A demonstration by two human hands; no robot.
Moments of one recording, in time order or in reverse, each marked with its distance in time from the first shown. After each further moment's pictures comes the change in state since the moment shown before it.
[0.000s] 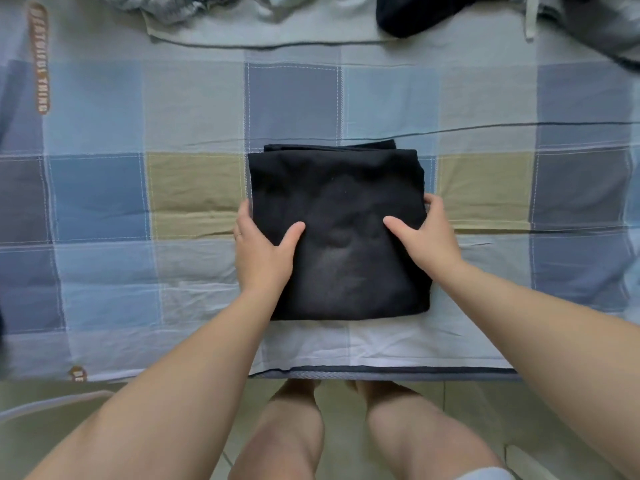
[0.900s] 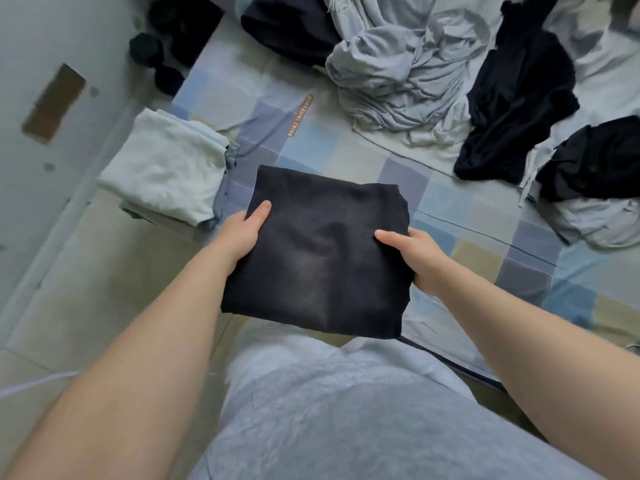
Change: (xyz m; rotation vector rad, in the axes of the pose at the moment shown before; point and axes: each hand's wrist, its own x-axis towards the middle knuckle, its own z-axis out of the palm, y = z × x) left_hand -0.182 0.034 -0.411 -0.345 -0.125 -0.362; right_hand -0.335 -0.274 -0.048 0.169 -0.568 0.069
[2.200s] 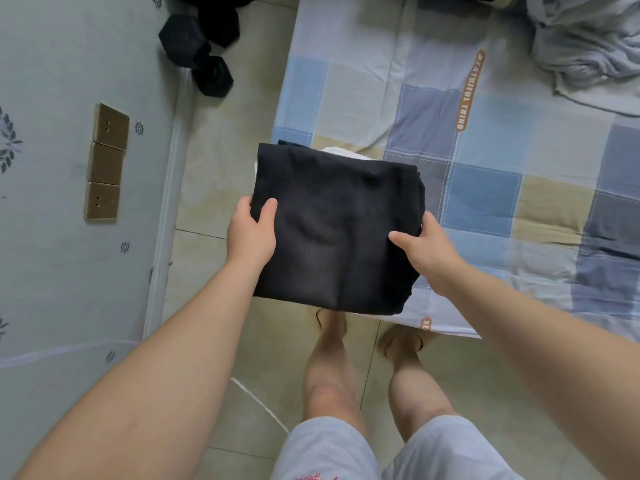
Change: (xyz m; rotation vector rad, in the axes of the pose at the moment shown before) left_hand 0.393 -0.056 -0.350 0.169 0.158 0.114; right_hand 0.289 -0.078 0.456 -0.023 0.228 0.045
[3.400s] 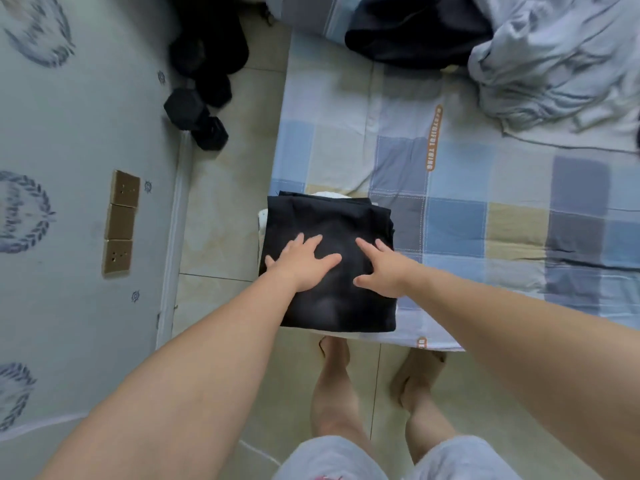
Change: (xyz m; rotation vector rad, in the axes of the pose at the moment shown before) left_hand -0.015 0.066 0.014 0.788 -0.573 0.165; right_hand -0.005 -0.046 0.021 -1.014 -0.310 -0.111
